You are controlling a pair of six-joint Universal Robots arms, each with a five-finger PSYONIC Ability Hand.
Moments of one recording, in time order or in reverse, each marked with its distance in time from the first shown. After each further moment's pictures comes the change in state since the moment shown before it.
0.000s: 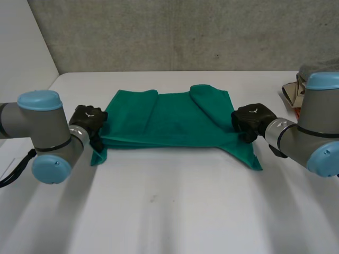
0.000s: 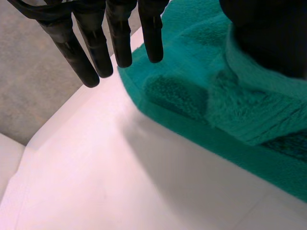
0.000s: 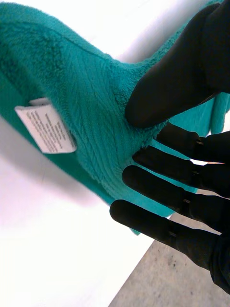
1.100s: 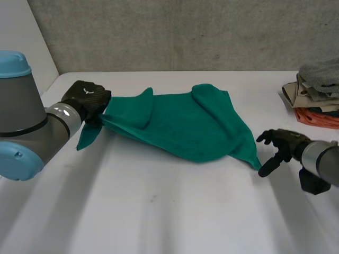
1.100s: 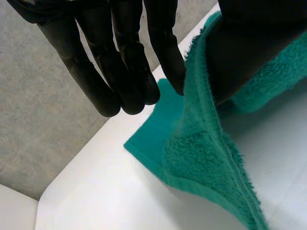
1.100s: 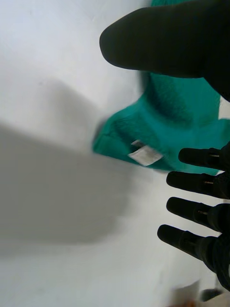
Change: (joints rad) left arm -0.051 0.324 -0.070 -0.182 0.099 -0.002; right arm -0.127 -0.277 0.405 0.058 0.129 0.414; left_hand 0.807 0.825 0.821 0.834 0.811; right_hand -0.765 -0.798 -0.843 -0.843 -0.864
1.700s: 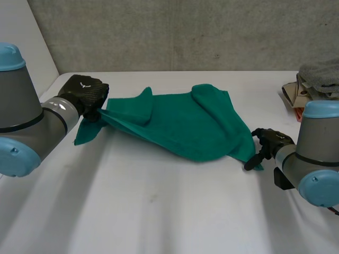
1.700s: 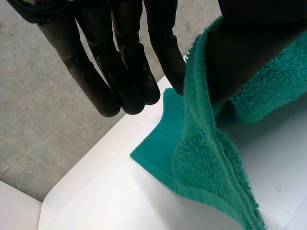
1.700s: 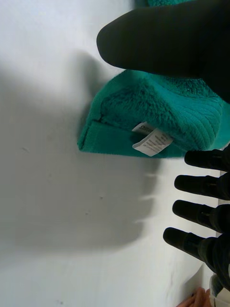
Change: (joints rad) left arm 0.005 0.015 0.018 -0.006 -0.005 -0.044; right arm 0.134 0.211 -0.122 -0.177 0.205 0.145; left_hand 0.000 0.000 0.000 0.000 0.000; right_hand -0.060 -0.081 -0.056 -0.055 -0.016
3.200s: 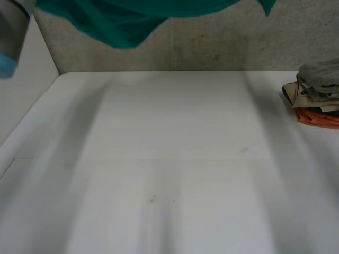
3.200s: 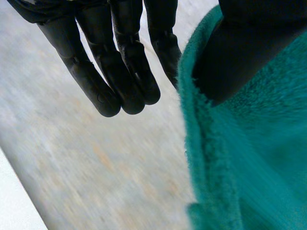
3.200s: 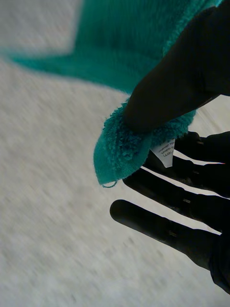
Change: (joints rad) left arm 0.062 -0.095 0.634 0.159 0.032 -0.149; right arm -0.085 -0.073 -0.913 -0.037 -0.154 -0.435; left_hand 0.000 0.003 0.002 0.001 0.000; right_hand 0.814 0.883 0.900 0.897 0.887
